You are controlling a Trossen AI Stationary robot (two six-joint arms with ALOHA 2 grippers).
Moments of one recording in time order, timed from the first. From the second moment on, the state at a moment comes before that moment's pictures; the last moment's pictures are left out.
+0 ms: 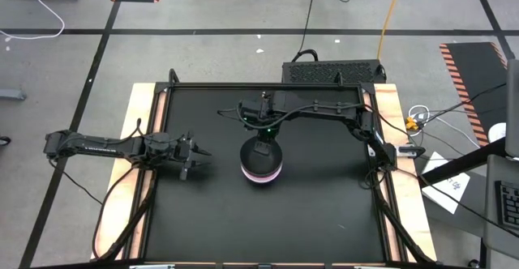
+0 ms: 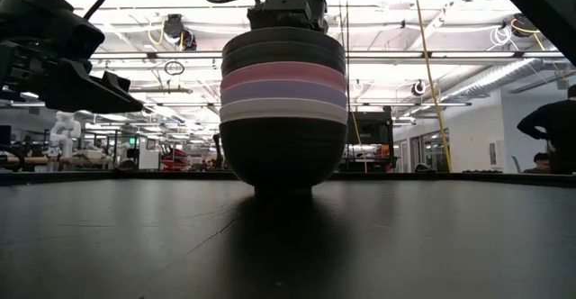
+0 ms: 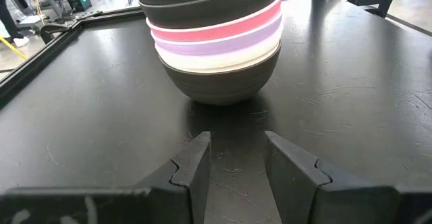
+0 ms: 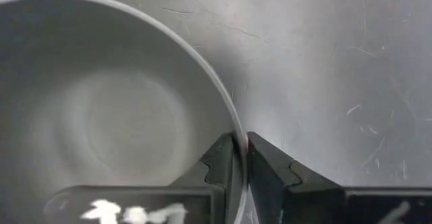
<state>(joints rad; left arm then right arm) 0.02 0.41 0.01 0.09 0.11 0.15 -0.13 2.17 2.17 -1.38 -0.03 0.17</state>
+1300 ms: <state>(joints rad) 0.02 0.41 0.01 0.08 0.11 0.14 -0.12 2.07 2.17 -1.33 -0.06 0.15</state>
